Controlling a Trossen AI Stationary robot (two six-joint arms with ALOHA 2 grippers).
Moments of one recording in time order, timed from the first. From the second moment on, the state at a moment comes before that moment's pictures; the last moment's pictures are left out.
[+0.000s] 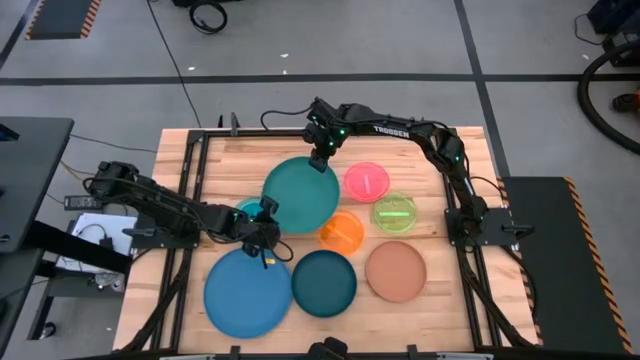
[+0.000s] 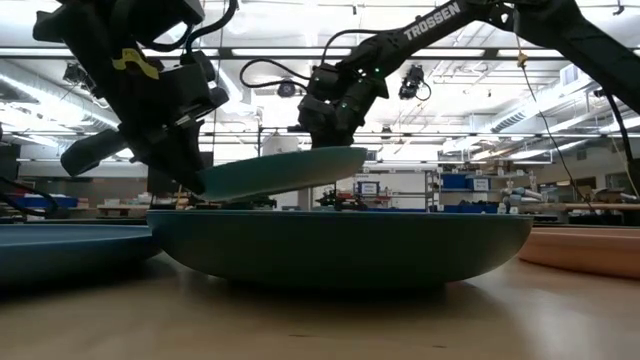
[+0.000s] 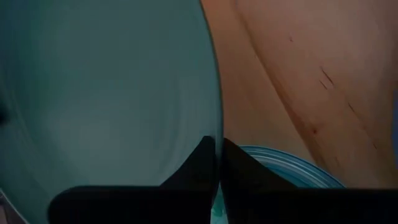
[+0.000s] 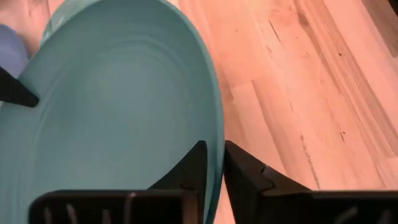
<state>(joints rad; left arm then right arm) -0.24 1.40 0.69 -0.35 -0.52 0.44 -0.49 2.17 1.90 -0.81 -0.41 -0.02</state>
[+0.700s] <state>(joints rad) -0.29 1.39 0.69 -0.37 -0.52 0.27 -0.51 2.07 1.89 -0.82 -0.42 -0.06</state>
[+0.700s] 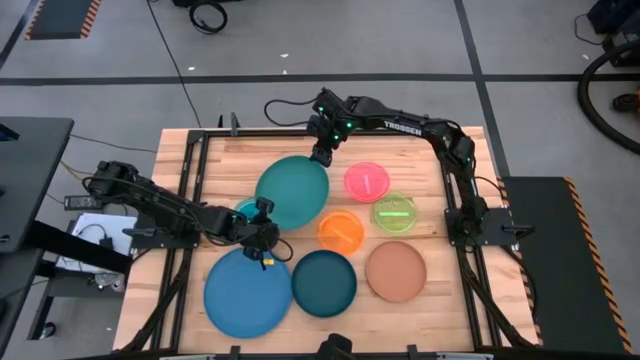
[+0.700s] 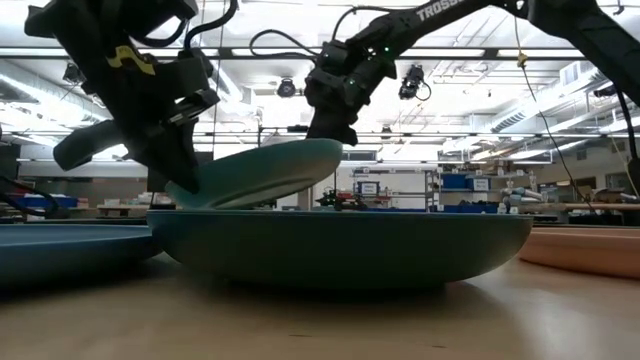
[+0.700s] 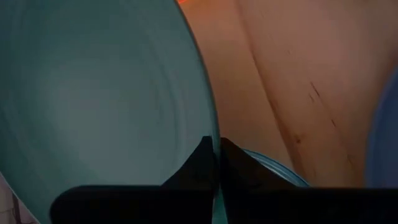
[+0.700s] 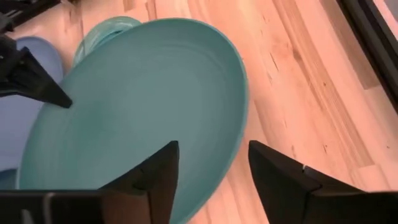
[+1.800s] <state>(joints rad) -0.41 1.39 0.95 -0.75 -0.51 0.01 -0.55 2.04 1.90 -0.79 -0.33 -0.06</state>
